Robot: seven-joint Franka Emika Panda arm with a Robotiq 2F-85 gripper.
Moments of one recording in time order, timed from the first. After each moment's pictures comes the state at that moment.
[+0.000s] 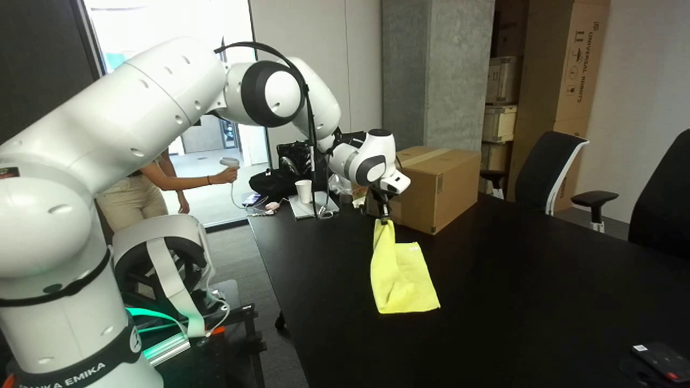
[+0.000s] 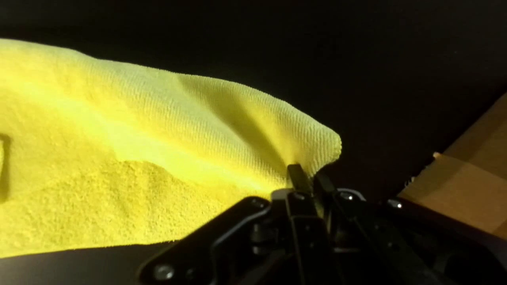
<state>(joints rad) 0.43 0.97 0.07 -1.37 0.17 2.63 0.67</state>
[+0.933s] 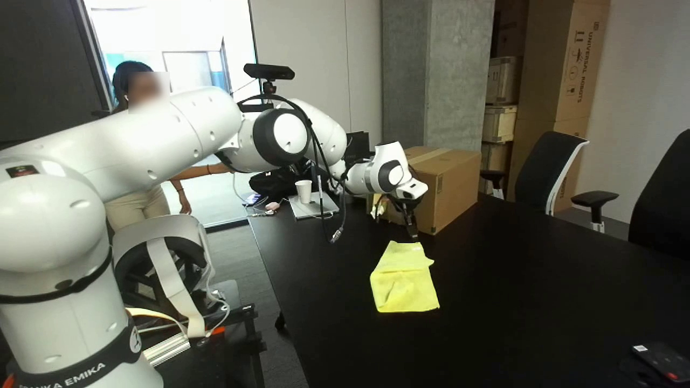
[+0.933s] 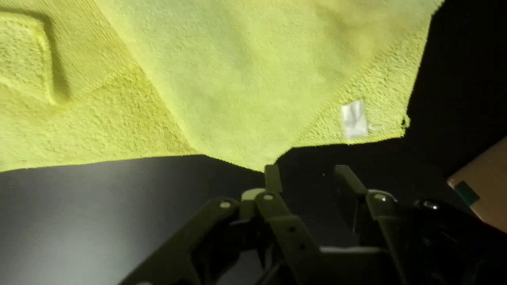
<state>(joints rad) 0.54 1.26 -0.24 -0.93 0.01 2.42 1.05</state>
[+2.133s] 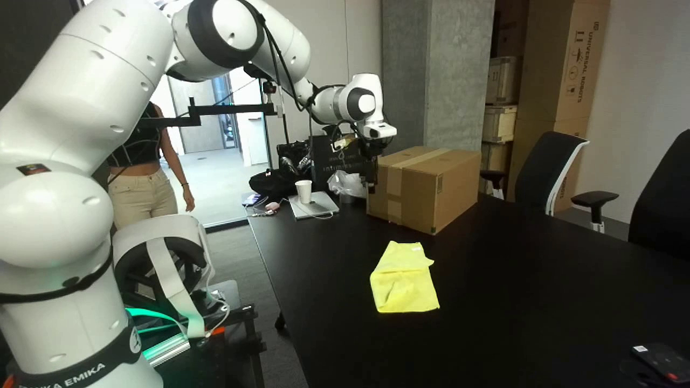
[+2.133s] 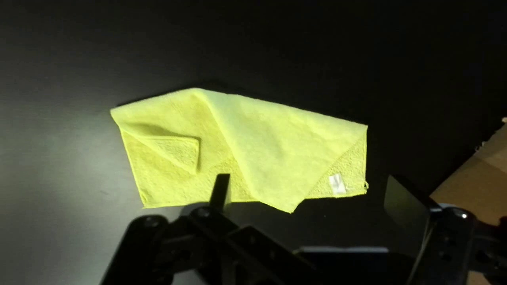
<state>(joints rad) 0.62 0.66 -0.15 -1.43 0.04 2.11 1.06</state>
